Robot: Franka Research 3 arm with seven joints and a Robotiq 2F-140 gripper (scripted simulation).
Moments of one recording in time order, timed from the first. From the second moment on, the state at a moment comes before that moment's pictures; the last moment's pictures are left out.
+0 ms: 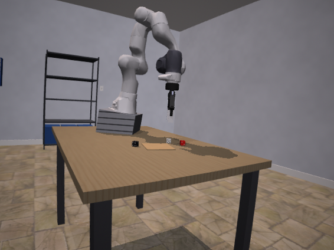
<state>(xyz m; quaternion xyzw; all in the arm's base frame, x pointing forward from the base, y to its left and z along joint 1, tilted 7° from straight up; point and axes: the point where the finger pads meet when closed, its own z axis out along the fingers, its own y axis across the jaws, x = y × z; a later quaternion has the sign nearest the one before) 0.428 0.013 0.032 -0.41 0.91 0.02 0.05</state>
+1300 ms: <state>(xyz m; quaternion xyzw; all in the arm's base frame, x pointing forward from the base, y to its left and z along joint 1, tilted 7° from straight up) 0.431 0.014 0.018 -0.42 0.90 0.02 0.05</state>
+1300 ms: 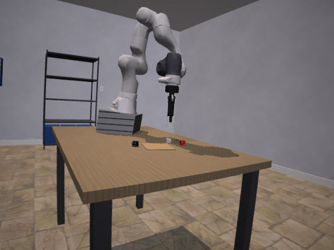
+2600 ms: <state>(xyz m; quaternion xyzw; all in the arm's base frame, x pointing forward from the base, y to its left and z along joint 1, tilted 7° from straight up) 0.433 0.017 -0.015 -0.42 0.91 0.02 0.05</state>
